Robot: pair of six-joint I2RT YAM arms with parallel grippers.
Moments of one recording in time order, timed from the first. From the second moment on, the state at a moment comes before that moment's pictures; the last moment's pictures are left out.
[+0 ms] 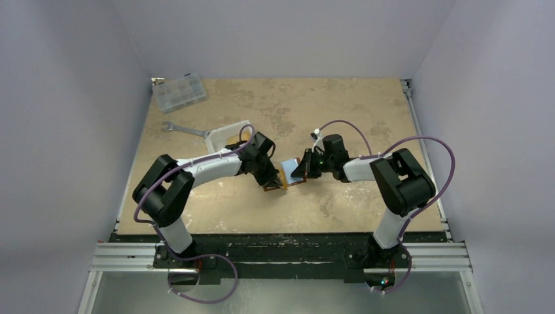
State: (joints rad) left arm -0.70 1.71 1.03 -0.41 0.17 -1.25; right arm 0.42 1.77 0.72 0.32 -0.55 0.60
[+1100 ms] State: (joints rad) left arm -0.69 1.79 1.12 -0.49 0.17 -1.27; right arm 0.42 1.77 0.71 0.33 -0.55 0.60
